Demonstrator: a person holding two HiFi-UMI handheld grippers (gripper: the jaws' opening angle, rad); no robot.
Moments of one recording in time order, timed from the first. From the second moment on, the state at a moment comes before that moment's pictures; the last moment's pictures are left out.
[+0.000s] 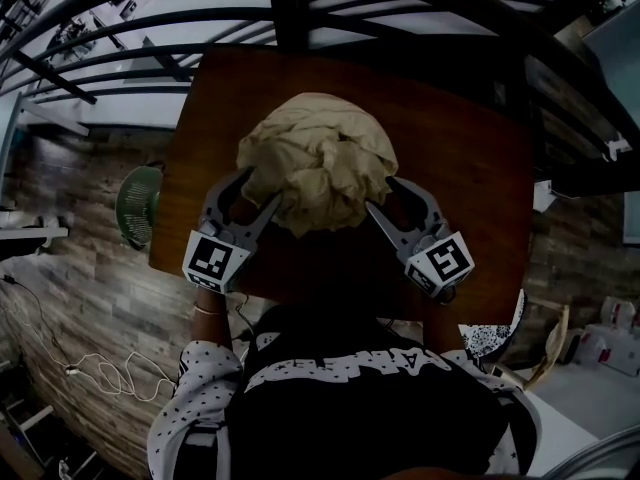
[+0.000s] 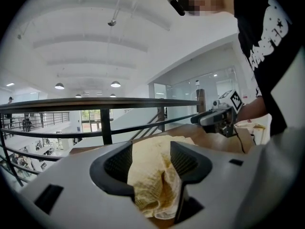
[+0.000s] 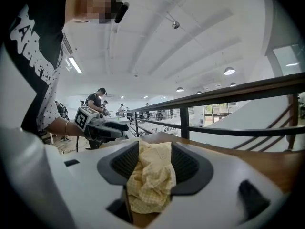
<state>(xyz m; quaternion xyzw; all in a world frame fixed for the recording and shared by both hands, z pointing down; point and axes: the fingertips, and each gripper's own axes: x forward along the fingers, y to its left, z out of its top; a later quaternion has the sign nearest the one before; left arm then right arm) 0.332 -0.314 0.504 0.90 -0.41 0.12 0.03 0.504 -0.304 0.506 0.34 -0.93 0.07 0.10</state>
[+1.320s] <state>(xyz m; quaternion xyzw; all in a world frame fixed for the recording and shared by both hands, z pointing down) 0.329 -0.346 0.596 0.91 -0.36 0.16 0.12 0.502 -0.344 0.609 0.27 -0.93 0.10 0.23</state>
